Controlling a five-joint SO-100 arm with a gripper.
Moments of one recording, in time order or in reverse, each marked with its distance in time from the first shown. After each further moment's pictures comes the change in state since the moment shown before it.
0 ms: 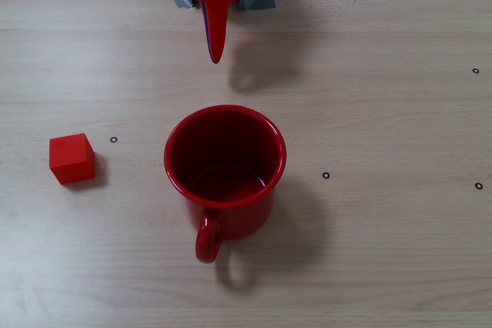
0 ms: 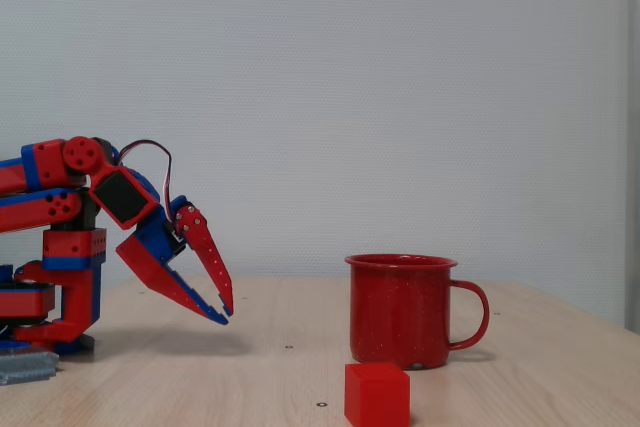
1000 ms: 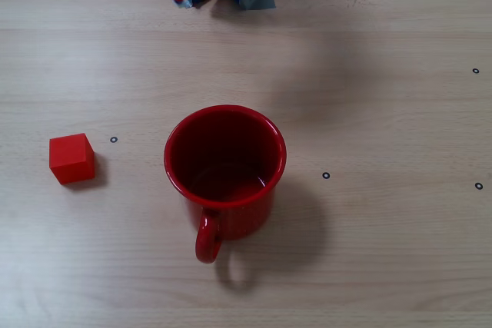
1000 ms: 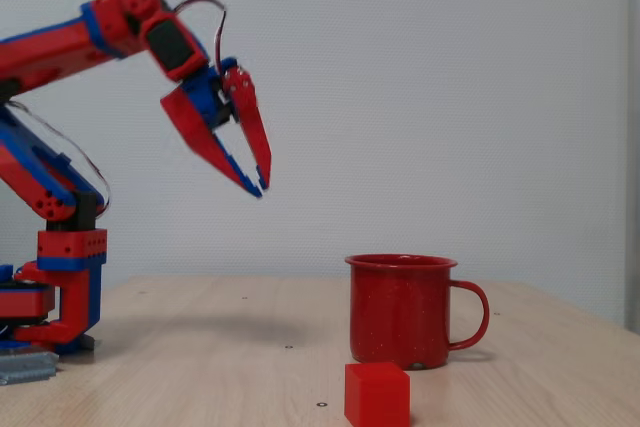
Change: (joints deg) arm 7.8 -55.8 -67.3 18.6 -5.2
